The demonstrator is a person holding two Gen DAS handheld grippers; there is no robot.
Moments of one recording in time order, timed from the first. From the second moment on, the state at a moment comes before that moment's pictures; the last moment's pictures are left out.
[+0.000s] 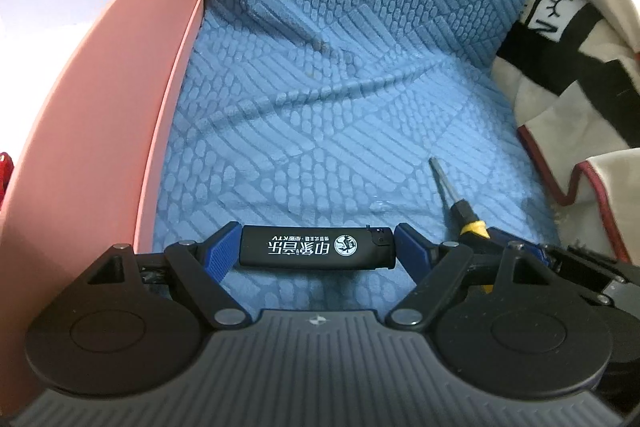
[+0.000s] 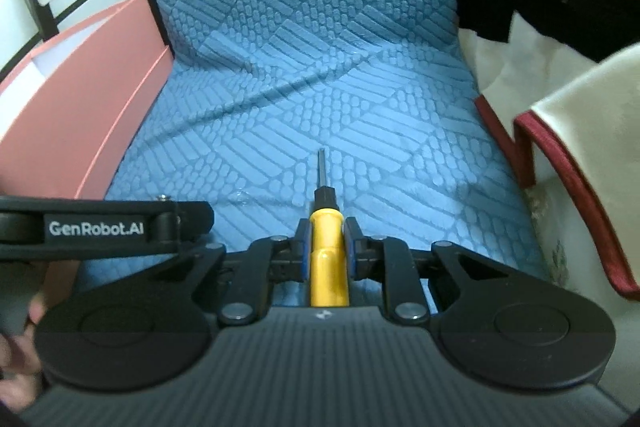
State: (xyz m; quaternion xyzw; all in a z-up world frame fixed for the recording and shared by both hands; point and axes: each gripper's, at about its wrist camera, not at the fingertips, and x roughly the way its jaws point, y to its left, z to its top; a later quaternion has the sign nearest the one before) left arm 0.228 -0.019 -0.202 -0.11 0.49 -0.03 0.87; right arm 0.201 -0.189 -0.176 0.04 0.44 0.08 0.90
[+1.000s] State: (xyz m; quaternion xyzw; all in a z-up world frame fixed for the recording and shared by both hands) left arm 0.146 -0.012 -0.091 -0.10 0.45 -0.04 0.89; right arm 0.133 -0.206 -0.073 0.06 0.43 0.10 0.89
